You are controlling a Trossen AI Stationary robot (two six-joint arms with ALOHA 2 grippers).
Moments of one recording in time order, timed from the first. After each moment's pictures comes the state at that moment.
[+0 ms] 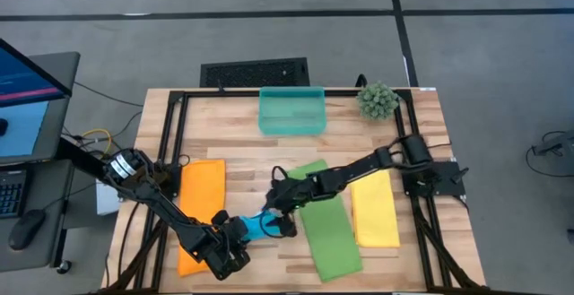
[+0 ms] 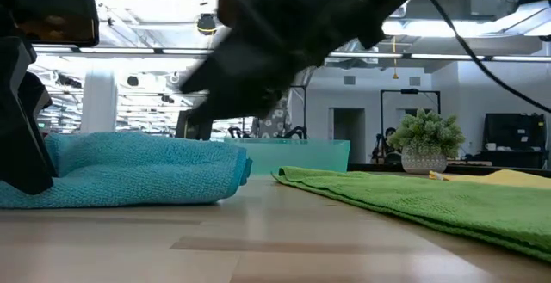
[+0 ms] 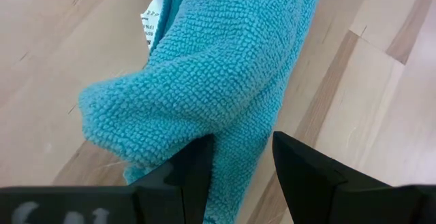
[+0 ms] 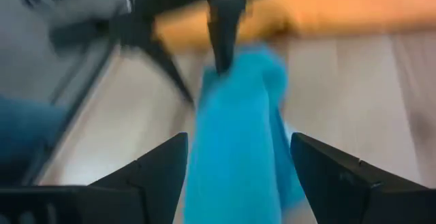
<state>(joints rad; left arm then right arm) -0.80 1.85 0.98 -0.43 -0.51 -1.35 0.22 2.09 1.28 0.19 -0.20 0.16</state>
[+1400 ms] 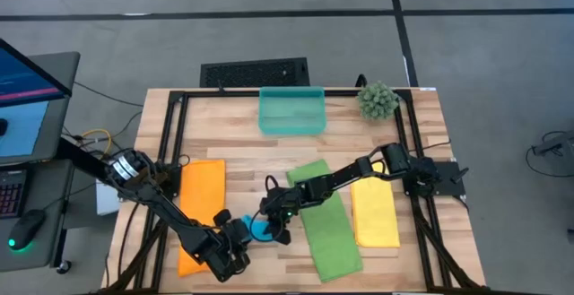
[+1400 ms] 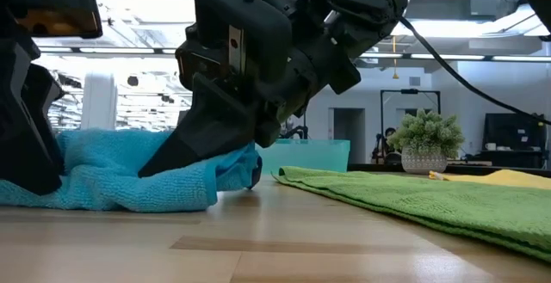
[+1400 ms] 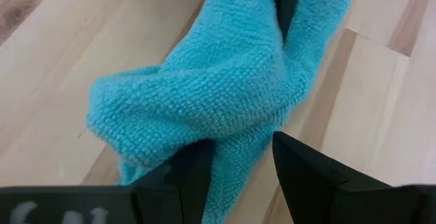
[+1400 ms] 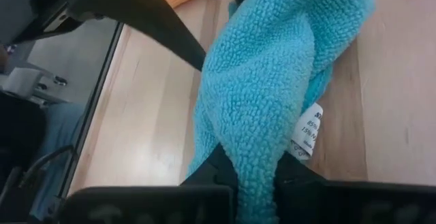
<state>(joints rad) -0.80 1.86 1.02 -0.45 -0.58 -1.23 0.23 2.28 1.40 0.17 -0.39 0.42</state>
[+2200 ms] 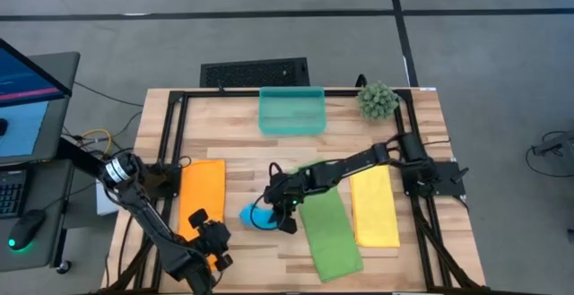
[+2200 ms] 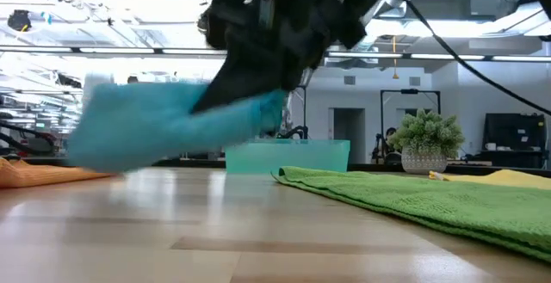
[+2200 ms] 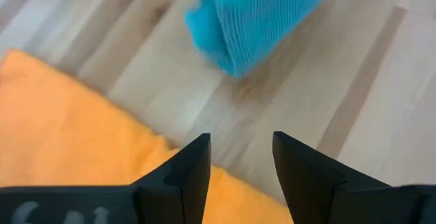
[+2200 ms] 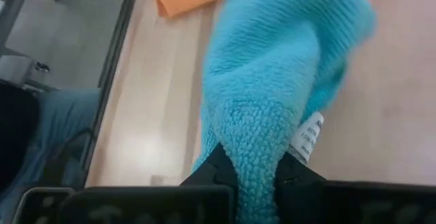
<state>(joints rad) -0.95 1.83 1.21 -1.08 -0.64 -1.56 0.17 2.09 1.40 -0.07 -0.39 0.30</state>
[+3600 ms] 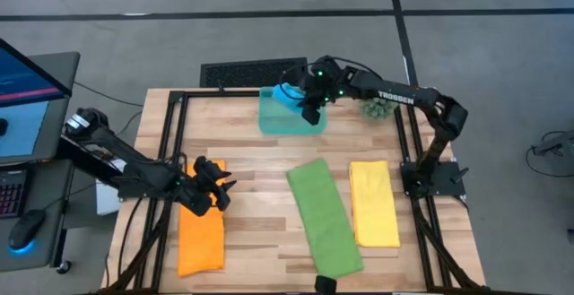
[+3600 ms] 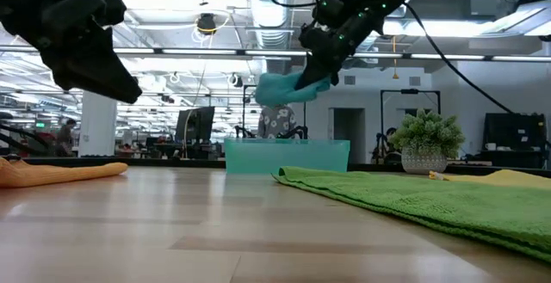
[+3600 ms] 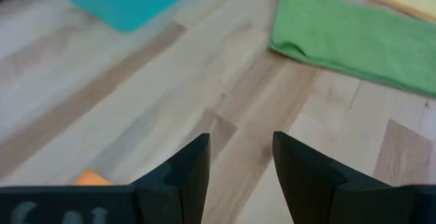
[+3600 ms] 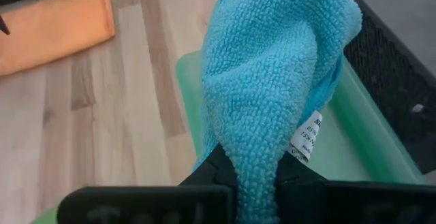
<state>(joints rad) -0.54 1.08 0.50 -0.41 -0.77 -0.98 -0.55 1.74 1.40 -0.47 -0.29 -0.20</state>
